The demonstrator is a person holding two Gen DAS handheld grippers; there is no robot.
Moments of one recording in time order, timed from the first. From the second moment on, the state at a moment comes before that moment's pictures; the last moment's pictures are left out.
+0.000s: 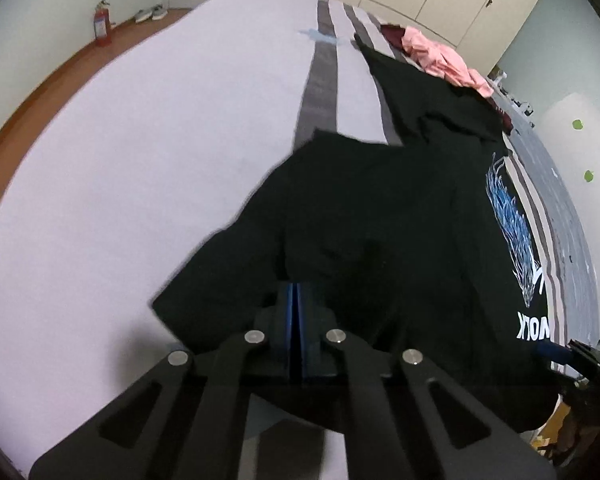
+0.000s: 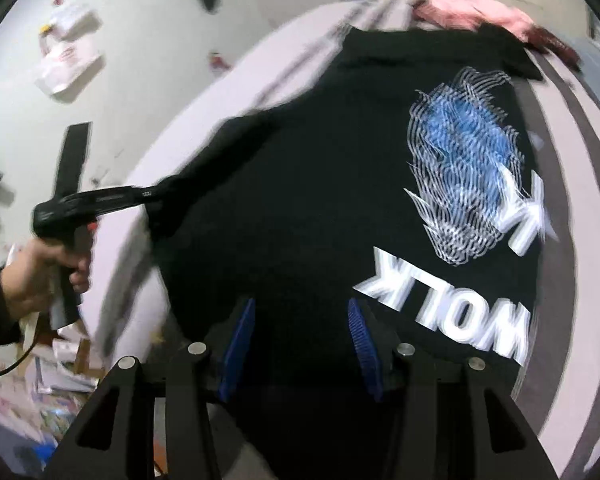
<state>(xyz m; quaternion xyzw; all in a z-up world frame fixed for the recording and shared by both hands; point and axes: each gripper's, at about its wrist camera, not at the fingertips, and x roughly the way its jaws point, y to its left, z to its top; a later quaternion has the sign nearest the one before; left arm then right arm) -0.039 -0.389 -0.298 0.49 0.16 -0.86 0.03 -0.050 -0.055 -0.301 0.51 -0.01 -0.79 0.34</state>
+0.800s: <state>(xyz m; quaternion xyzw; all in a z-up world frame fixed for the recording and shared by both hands) -0.008 -0.359 -0.303 0.50 0.09 -0.86 0.02 -0.041 -0.119 -0.340 0.51 0.02 -0.78 0.36</state>
